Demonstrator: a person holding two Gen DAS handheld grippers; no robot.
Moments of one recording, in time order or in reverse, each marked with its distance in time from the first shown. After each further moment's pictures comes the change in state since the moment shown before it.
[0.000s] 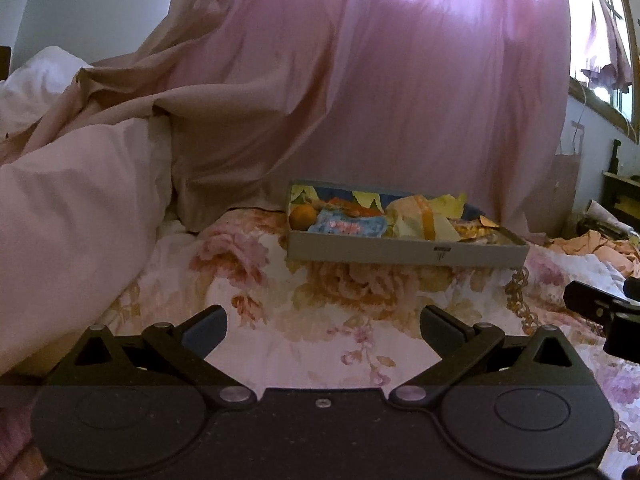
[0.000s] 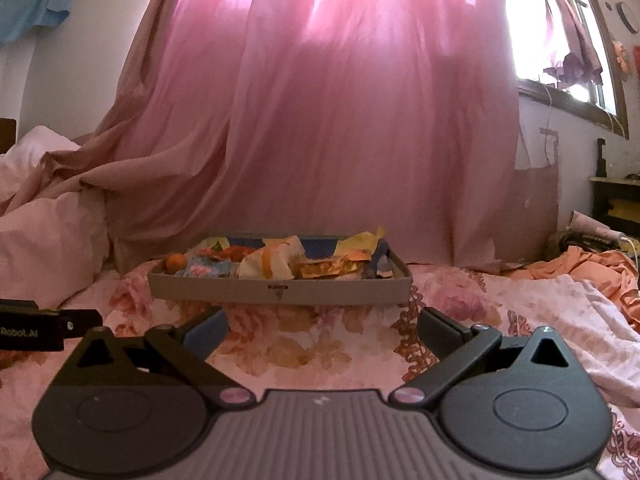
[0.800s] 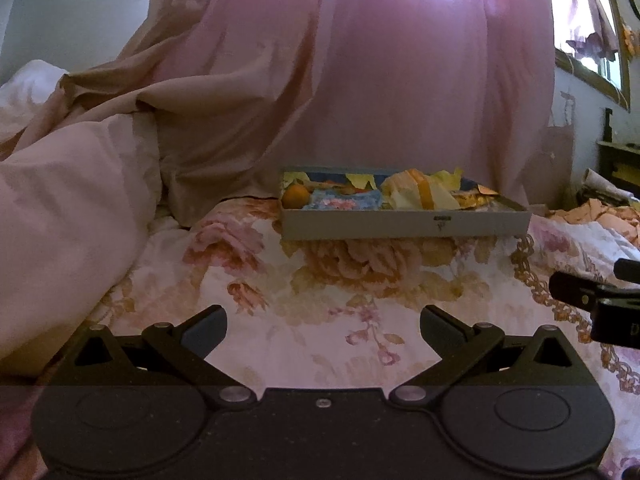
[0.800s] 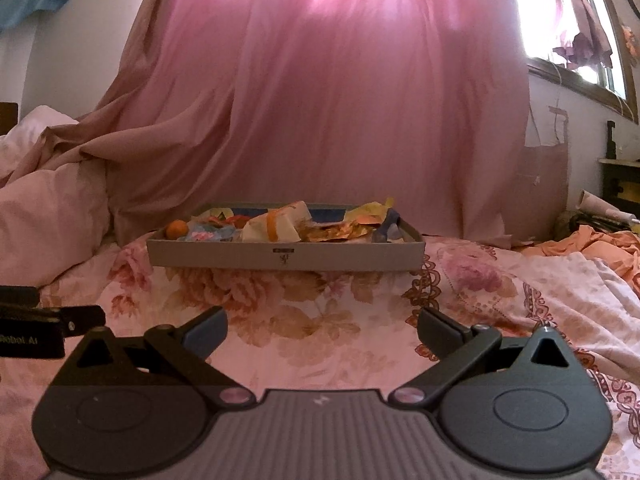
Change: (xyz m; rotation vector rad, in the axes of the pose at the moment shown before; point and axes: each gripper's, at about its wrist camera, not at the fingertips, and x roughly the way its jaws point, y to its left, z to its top) left arm 0.013 -0.005 -0.021 0.087 0.009 -0.006; right arm 0.017 0.006 -0.024 -0.002 0.056 0.010
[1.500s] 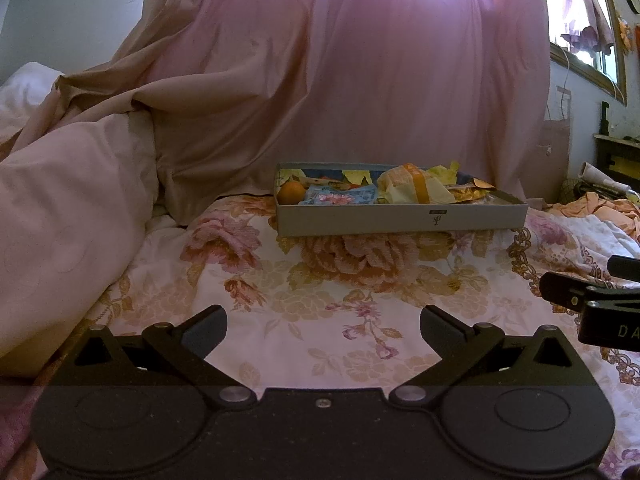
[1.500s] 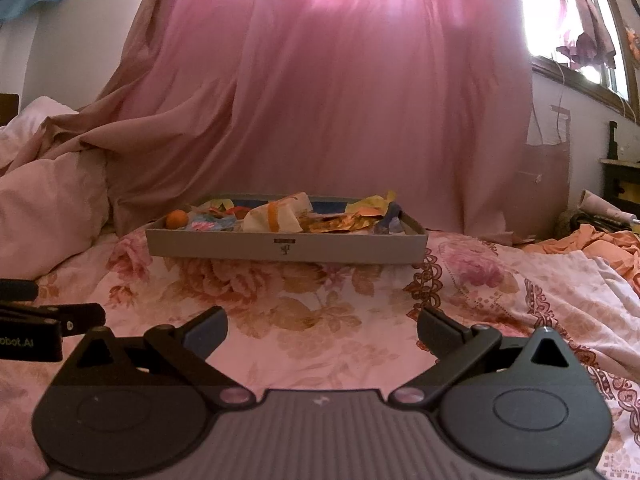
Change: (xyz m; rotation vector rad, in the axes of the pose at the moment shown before) left arm -0.001 -0.001 -0.002 0.012 0.006 -0.002; right arm 0.004 0.002 -0.004 -0.016 0.017 0.000
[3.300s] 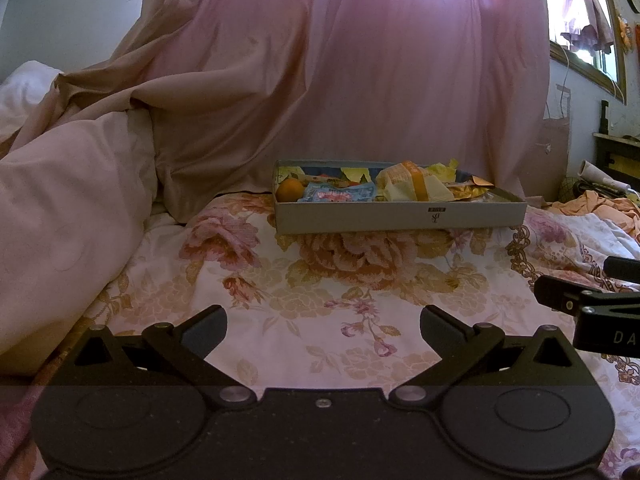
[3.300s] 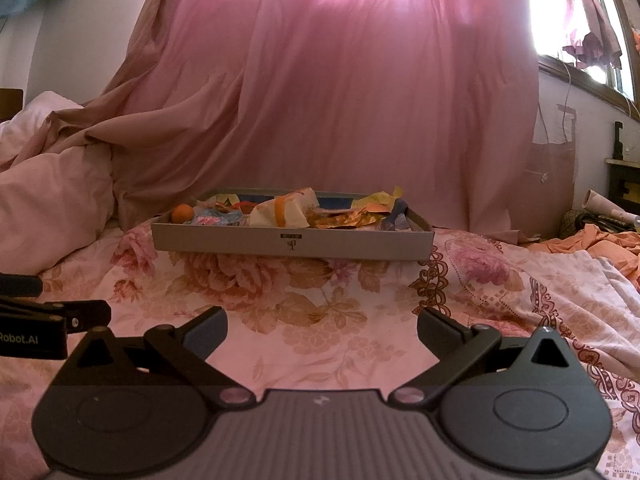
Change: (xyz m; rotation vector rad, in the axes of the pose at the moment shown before) left arm 0.000 -0.001 -0.001 -0.001 0.001 0.001; right arm 0.000 0.004 -0.001 -0.003 0.005 -0.001
